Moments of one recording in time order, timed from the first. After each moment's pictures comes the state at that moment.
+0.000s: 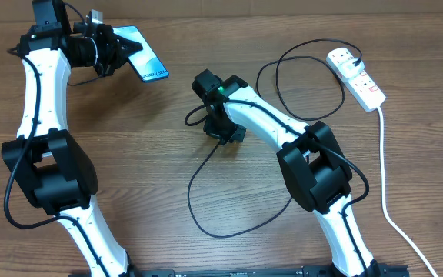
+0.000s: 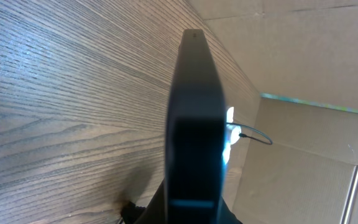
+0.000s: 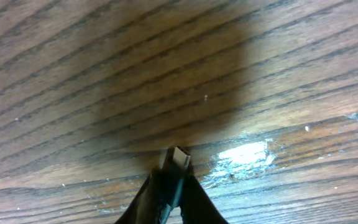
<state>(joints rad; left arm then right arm) 0.21 2.16 1.99 -0.91 0.88 -0.54 0.65 2.34 1.87 -1.06 0.01 0.95</state>
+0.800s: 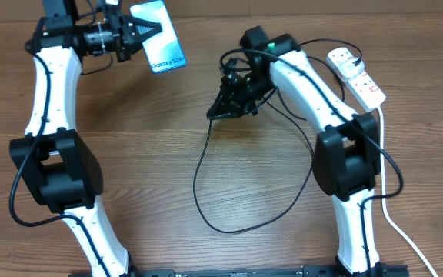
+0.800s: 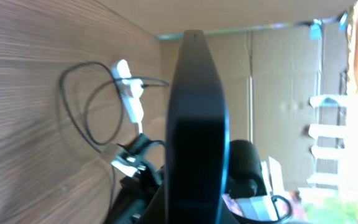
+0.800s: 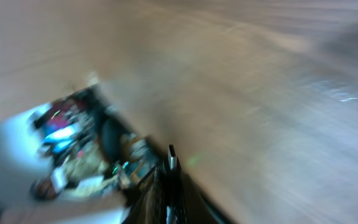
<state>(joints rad) 0.16 2.16 1.99 -0.69 1.37 -0.58 0.40 2.30 2.07 -1.29 -0.94 0.30</state>
